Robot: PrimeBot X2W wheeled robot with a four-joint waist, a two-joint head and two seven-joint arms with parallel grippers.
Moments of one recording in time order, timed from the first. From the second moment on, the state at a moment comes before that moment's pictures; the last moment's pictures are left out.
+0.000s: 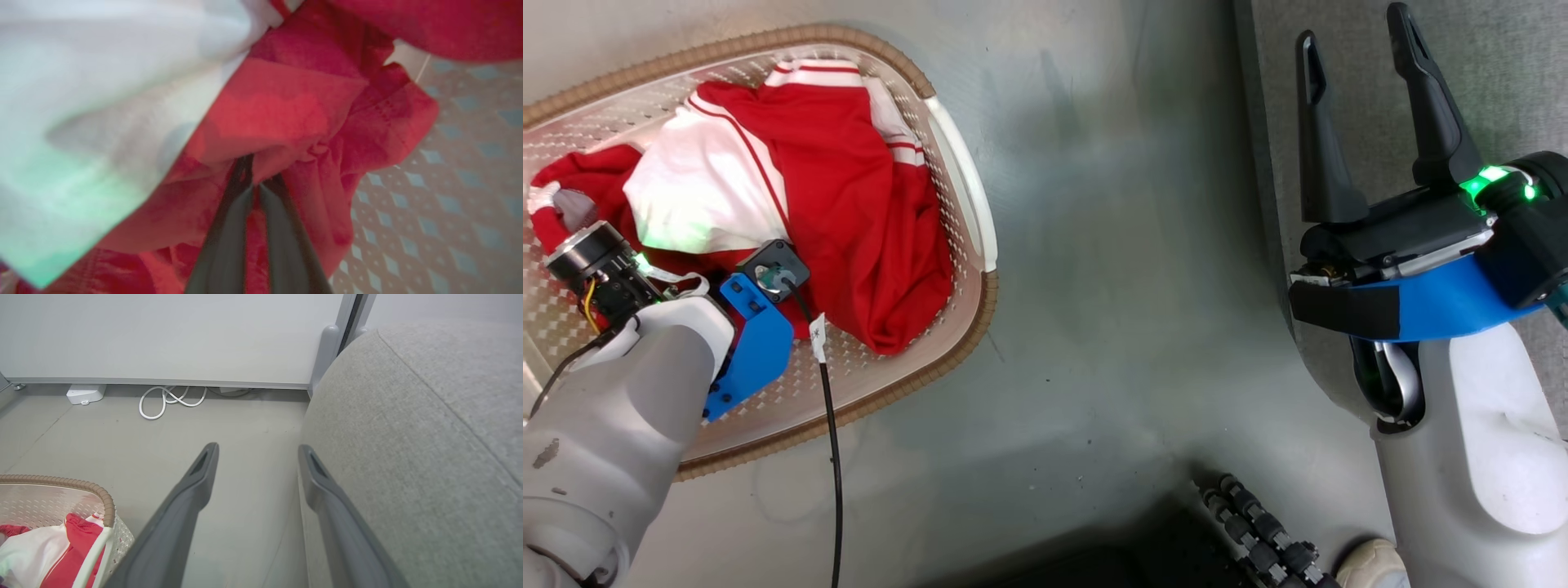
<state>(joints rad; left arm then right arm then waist) -1.03 0.35 -1.28 1.26 -0.33 -0.13 0.10 -0.57 -0.05 0.09 0.05 0.10 0.13 -0.26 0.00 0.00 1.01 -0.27</state>
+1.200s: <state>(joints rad) -0.84 0.17 -1.28 1.17 -0.56 -0.13 -0.19 -0.42 -0.06 0.02 0.15 0.03 0.13 -0.26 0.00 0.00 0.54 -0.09</state>
